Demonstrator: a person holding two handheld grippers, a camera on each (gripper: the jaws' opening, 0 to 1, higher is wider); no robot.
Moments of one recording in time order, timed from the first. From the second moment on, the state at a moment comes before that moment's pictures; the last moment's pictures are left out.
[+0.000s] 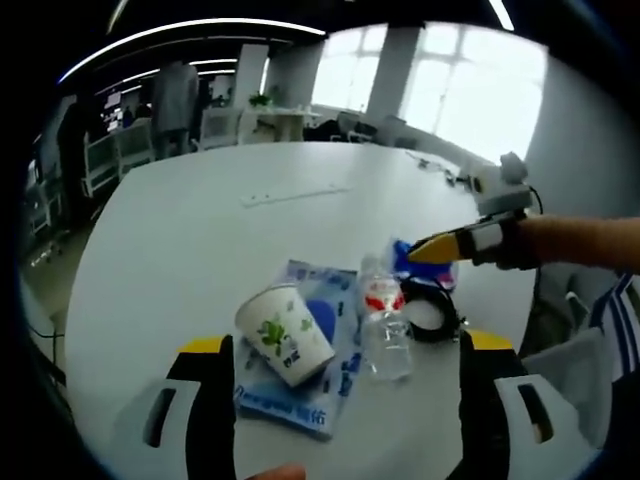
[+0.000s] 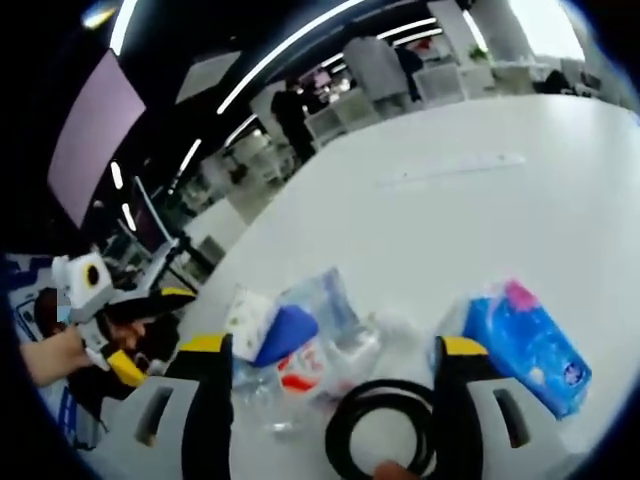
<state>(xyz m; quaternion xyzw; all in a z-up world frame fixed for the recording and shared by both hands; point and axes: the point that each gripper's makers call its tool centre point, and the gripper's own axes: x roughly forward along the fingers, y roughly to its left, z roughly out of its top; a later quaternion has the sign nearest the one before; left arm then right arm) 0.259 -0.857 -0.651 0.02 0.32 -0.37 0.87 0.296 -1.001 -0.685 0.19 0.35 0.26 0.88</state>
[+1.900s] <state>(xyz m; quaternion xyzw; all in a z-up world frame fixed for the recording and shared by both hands) 0.262 -0.944 -0.718 0.04 0.40 -0.39 0.83 0.329 -0.992 -0.721 0.33 0.38 0.19 0.84</state>
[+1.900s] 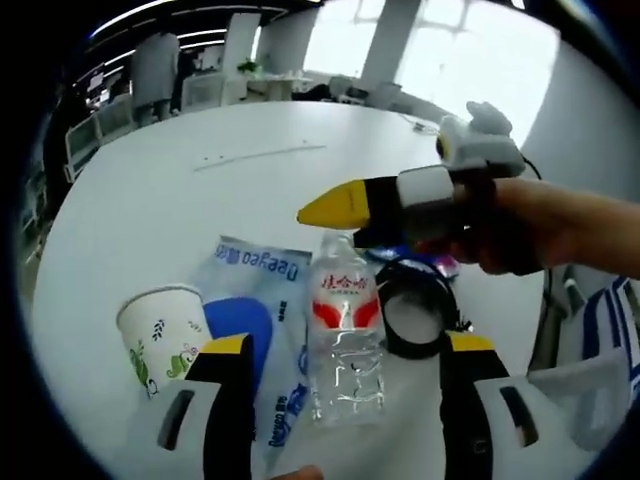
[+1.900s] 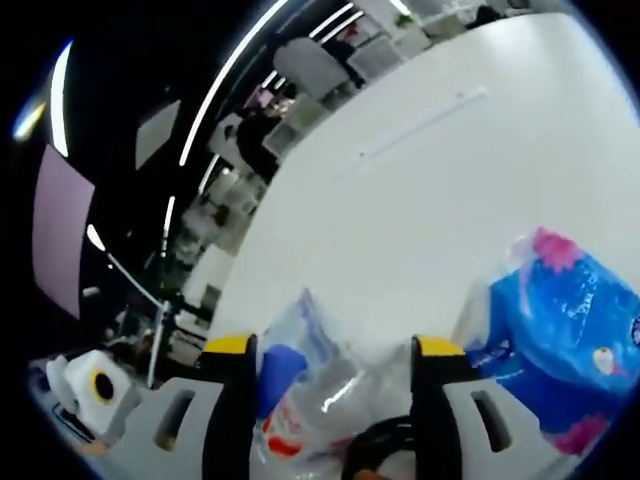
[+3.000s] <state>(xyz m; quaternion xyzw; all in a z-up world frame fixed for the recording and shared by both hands) 0.270 -0.959 -0.755 0.05 0.43 -0.37 0.82 0.339 -0.993 -0.731 0.40 0.36 0.18 0.82</state>
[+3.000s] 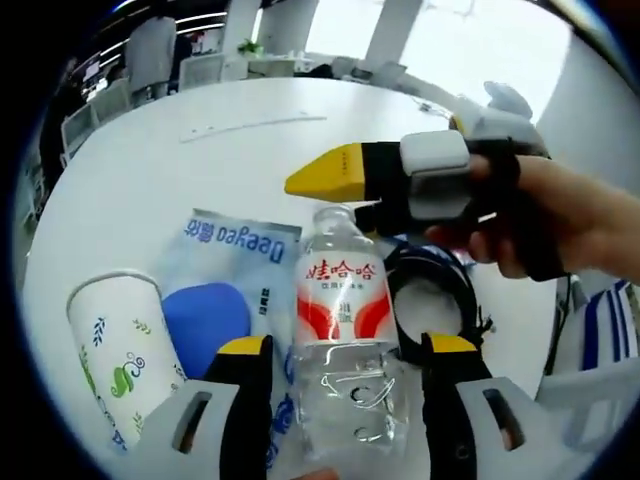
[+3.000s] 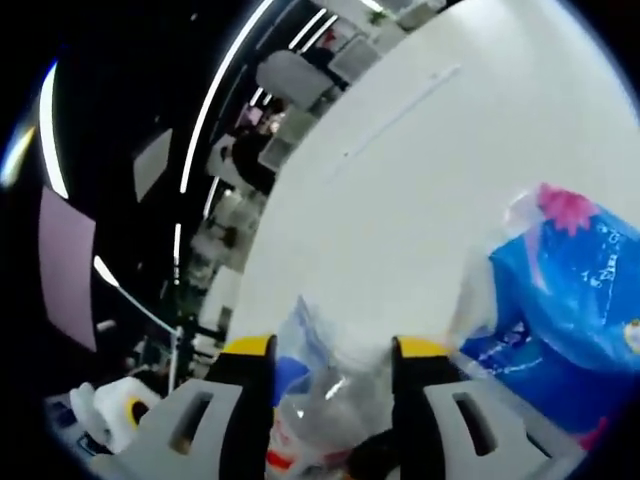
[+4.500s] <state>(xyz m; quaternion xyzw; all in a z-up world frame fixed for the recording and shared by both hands) 0.262 -0.950 -0.736 0.11 0.33 -0.37 0.86 0.333 -0.981 -0.691 0.42 0.28 0.24 0.83</state>
